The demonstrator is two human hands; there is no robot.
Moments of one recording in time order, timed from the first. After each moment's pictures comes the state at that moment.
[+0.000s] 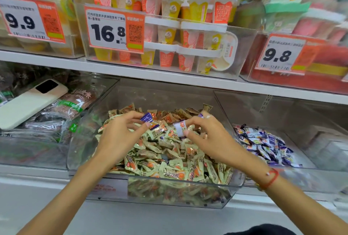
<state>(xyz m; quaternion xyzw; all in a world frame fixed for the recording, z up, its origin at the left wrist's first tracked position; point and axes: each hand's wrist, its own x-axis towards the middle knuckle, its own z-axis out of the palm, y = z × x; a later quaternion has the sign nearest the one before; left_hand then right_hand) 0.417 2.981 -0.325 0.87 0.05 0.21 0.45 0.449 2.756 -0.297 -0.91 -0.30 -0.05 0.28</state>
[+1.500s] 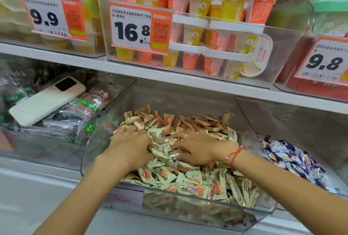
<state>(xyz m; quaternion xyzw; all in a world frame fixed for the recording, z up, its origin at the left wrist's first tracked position) 0.434 3.004 -0.332 1.00 -0.01 -0.02 0.01 0.520 2.819 -0.332 -0.89 -0.42 0.12 -0.14</state>
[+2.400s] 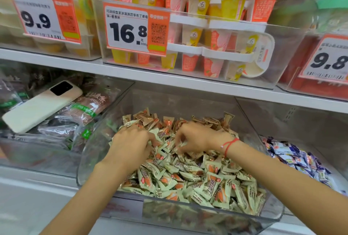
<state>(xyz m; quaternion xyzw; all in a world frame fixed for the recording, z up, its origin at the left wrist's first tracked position) 0.441 3.005 -0.340 0.99 0.01 0.15 0.04 0.547 2.832 -0.321 -0.90 -0.41 0.09 0.02</state>
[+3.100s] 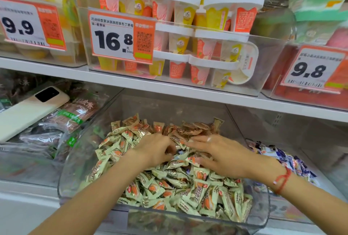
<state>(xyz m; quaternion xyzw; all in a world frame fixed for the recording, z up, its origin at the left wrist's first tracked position) 0.501 2.960 -0.347 0.98 -0.15 0.02 0.09 0.502 2.750 -0.298 -0.93 -0.37 0.06 -0.06</state>
